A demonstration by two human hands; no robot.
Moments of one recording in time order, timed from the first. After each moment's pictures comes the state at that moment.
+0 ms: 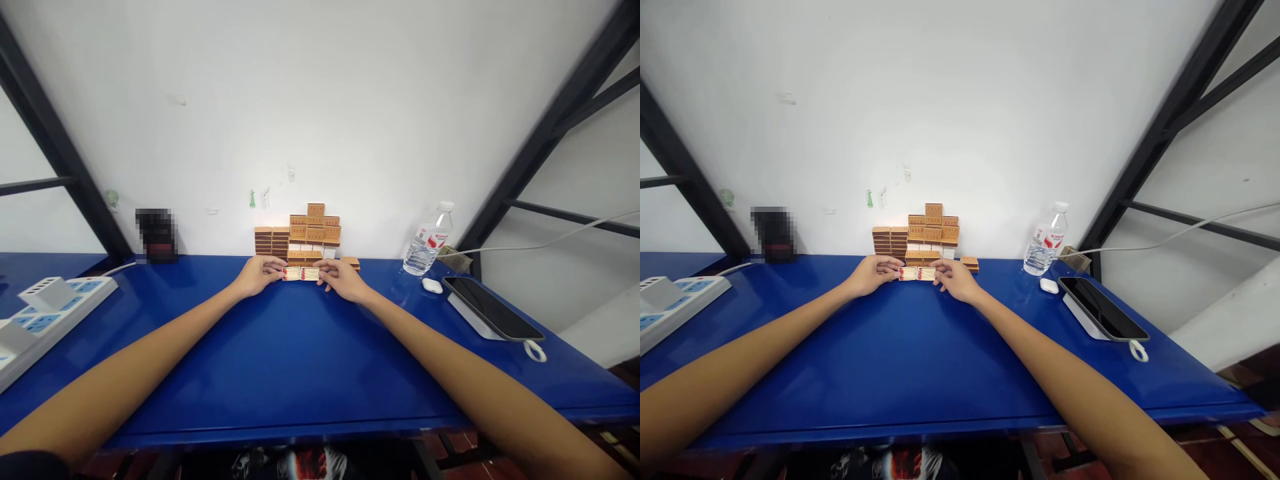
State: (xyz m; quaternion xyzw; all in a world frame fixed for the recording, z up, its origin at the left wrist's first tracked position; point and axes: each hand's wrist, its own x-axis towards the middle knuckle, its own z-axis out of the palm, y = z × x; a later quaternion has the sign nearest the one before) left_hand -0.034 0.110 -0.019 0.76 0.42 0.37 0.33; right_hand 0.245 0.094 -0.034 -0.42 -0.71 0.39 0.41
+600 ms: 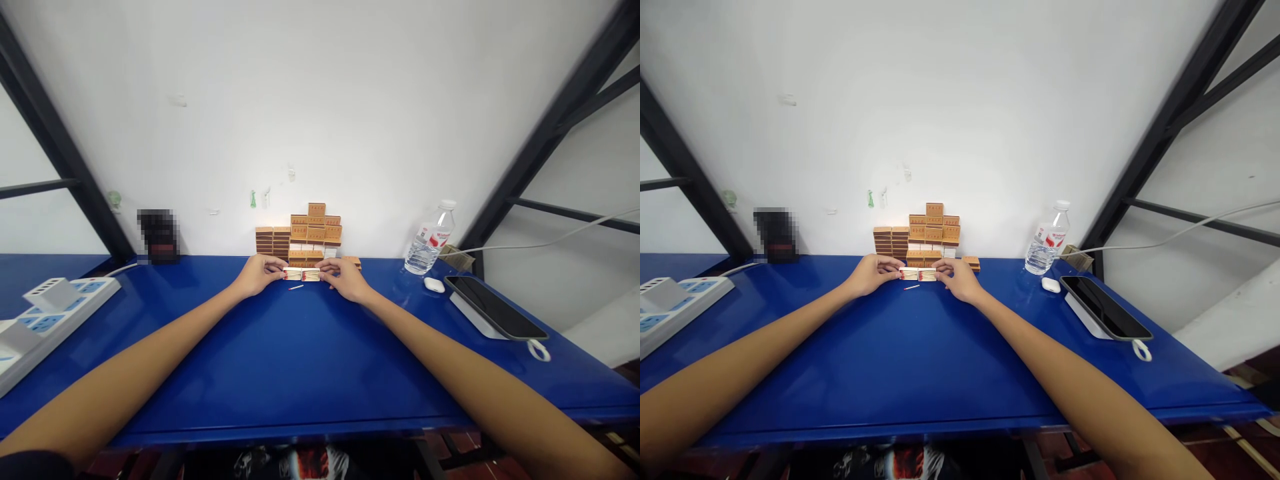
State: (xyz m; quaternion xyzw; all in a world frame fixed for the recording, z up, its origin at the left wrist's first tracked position) left_hand -0.031 0.104 -0.011 0.76 0.43 0.37 0.30; right_hand 0.248 0.094 -0.034 -0.43 -0.73 0.33 0.42
